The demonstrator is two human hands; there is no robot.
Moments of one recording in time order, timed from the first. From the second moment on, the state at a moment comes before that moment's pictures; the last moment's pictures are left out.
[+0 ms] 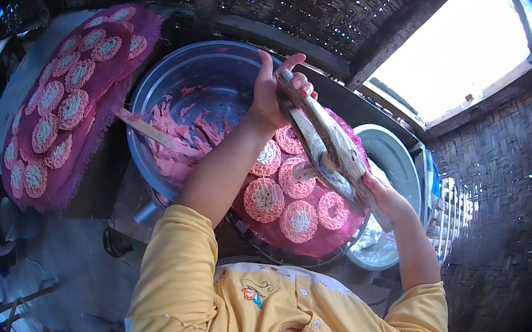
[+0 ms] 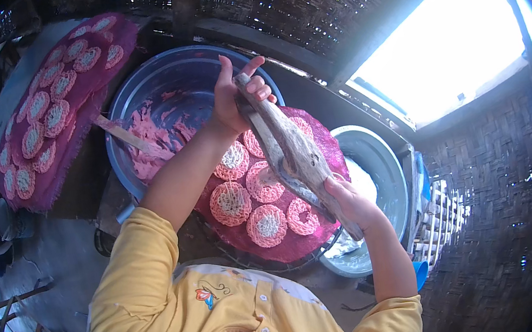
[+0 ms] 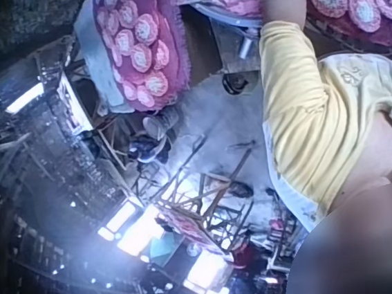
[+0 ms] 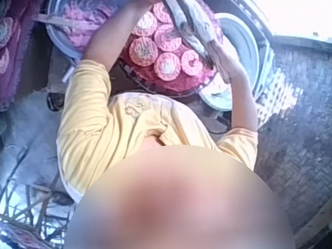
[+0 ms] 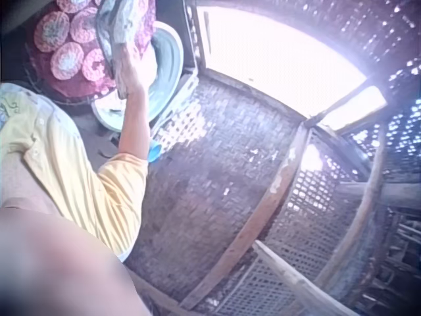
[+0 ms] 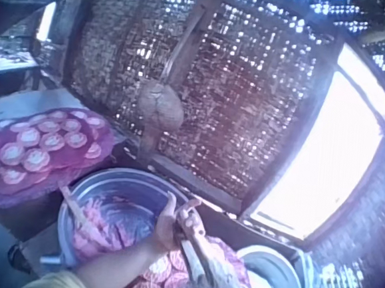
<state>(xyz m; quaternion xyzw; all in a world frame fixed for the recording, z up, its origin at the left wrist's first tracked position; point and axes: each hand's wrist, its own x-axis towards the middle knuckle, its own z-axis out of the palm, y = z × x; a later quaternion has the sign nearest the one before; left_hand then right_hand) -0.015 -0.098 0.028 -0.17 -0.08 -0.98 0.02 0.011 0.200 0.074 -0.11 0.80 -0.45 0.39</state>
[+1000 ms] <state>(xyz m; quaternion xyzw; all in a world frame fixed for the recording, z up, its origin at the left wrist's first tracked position) -0.071 -0.149 0.029 -0.17 -0.09 -0.98 0.08 -0.045 0.139 0.088 -0.15 0.82 -0.41 0.37</state>
